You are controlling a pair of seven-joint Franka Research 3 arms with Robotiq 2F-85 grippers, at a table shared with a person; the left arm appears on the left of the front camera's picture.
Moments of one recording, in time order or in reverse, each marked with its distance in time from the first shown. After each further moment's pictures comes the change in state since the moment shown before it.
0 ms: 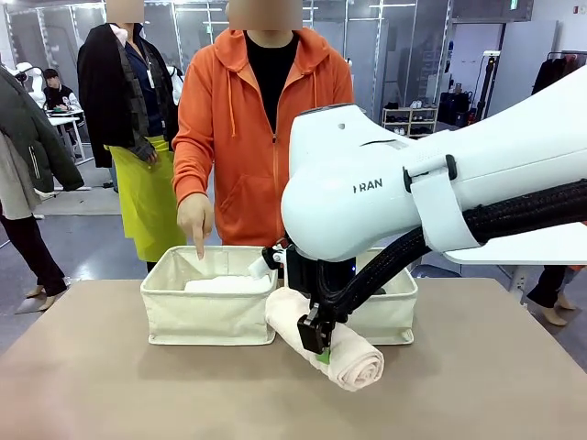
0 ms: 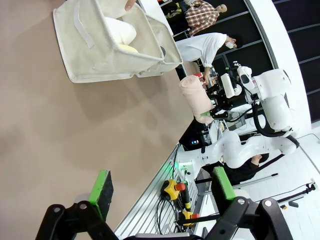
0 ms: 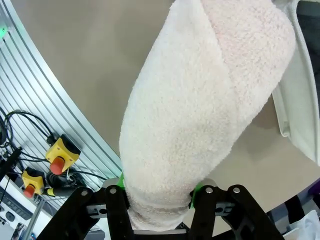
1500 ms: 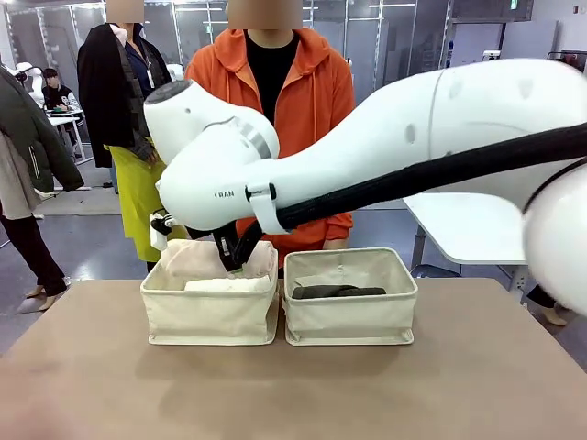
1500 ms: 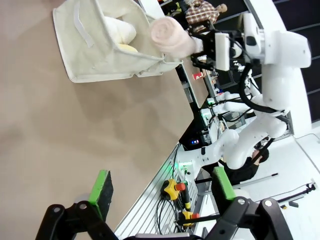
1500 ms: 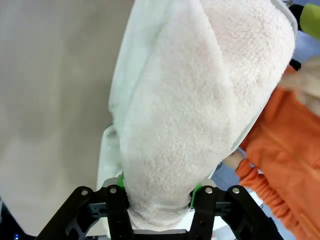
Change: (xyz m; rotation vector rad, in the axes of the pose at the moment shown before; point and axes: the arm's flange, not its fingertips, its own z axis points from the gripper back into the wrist) left arm 0.000 0.000 0.000 0.000 0.000 0.000; right arm 0.236 -0.021 0.039 -0.424 -0.003 0.784
